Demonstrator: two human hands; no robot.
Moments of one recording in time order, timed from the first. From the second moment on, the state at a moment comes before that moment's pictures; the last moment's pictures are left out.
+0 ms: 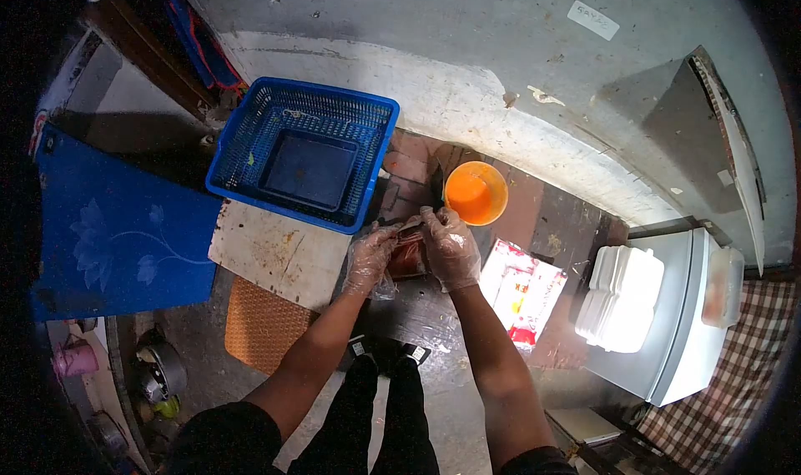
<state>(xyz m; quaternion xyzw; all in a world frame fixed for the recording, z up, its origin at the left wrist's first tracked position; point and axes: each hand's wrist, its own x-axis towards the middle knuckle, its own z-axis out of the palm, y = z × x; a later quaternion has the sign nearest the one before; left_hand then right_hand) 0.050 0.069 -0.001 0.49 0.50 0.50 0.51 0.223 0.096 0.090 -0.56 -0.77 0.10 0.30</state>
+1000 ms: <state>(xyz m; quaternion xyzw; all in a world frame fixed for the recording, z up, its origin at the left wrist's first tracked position) 0.026 0.059 0.008 0.57 0.55 0.38 0.48 0.249 0.077 0.050 -0.49 -0.77 0.05 0.42</state>
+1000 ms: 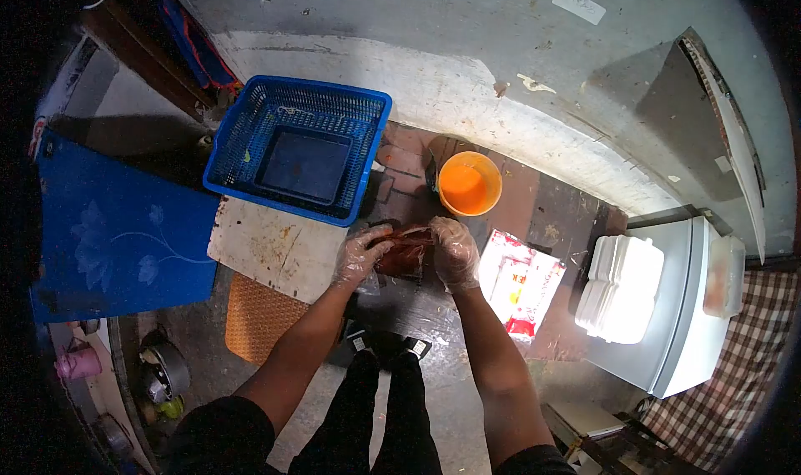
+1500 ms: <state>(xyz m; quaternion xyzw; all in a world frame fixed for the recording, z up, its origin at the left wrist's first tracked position) 0.023 0.047 0.021 0.60 0.58 0.30 0.47 0.264 0.072 0.043 -0.46 -0.78 0.08 0.41</state>
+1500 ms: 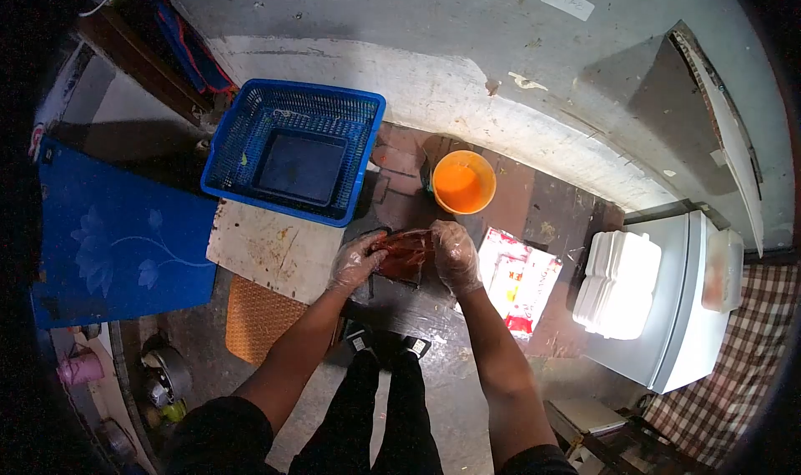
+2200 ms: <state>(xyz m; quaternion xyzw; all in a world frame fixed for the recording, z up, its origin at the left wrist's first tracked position) 0.018 0.038 0.014 0.73 0.58 0.09 0.34 0.283 0.055 0.061 -0.48 -0.78 0.08 0.41</state>
